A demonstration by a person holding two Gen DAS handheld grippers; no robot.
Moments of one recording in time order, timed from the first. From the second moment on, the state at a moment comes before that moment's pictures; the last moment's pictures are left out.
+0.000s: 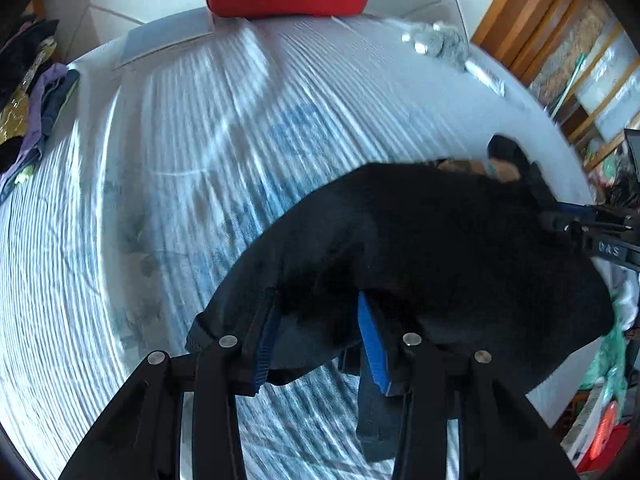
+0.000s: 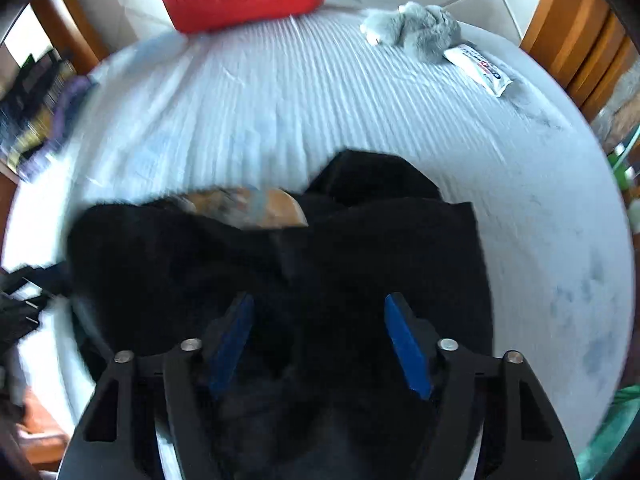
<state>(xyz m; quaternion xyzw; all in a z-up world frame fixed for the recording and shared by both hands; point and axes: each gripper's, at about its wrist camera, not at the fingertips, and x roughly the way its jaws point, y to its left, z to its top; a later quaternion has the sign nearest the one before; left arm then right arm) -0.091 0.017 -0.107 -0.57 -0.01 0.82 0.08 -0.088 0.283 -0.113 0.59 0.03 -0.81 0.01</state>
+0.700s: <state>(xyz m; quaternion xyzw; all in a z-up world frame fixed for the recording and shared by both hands) -0.102 0.001 0.102 -0.34 0.06 0.94 0.00 -0.068 0.326 0.096 0.33 -0.05 -0.94 0.04</state>
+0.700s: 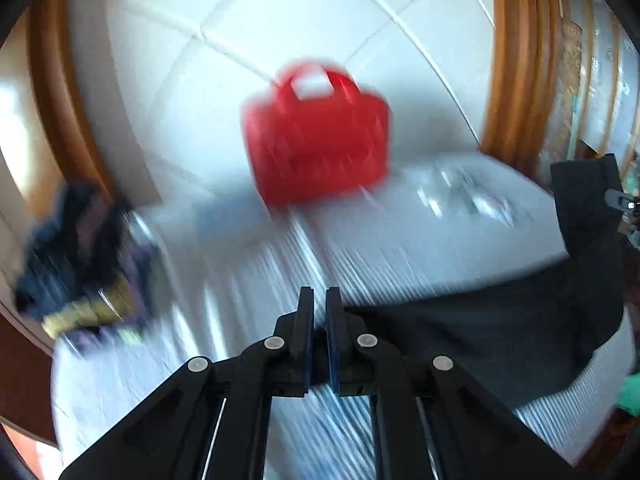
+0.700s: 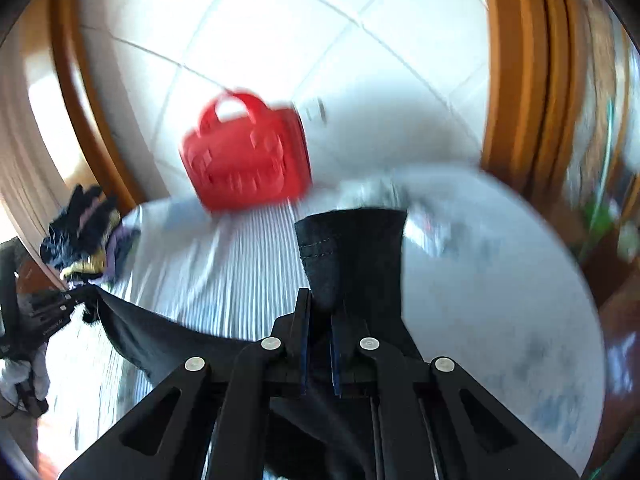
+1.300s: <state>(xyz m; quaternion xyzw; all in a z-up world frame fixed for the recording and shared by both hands) -0.130 0.078 0.035 -0.45 0.02 0.87 0.20 0.009 0.364 0.121 0.28 -0.13 -0.95 -0.03</state>
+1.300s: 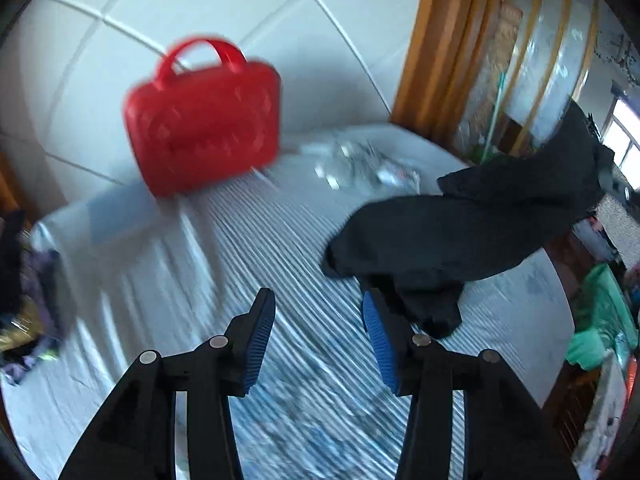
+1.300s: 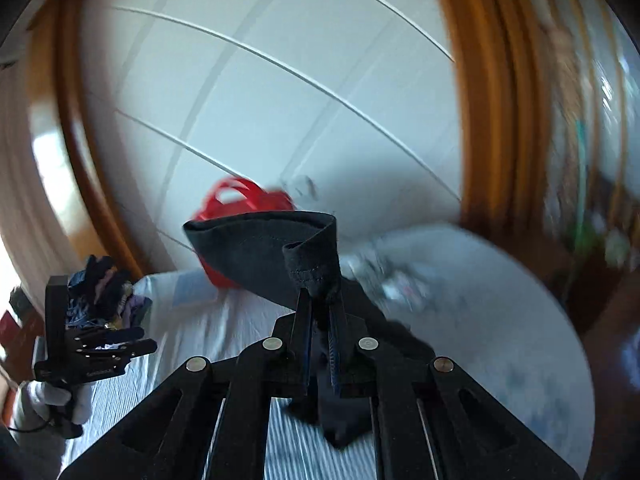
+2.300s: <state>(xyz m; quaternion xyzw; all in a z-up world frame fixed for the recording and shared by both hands) -0.265 0.217 -0.136 -0.53 0.08 0.83 0.17 0.017 0.491 -0.041 0.48 -0.18 -0.86 -0.07</state>
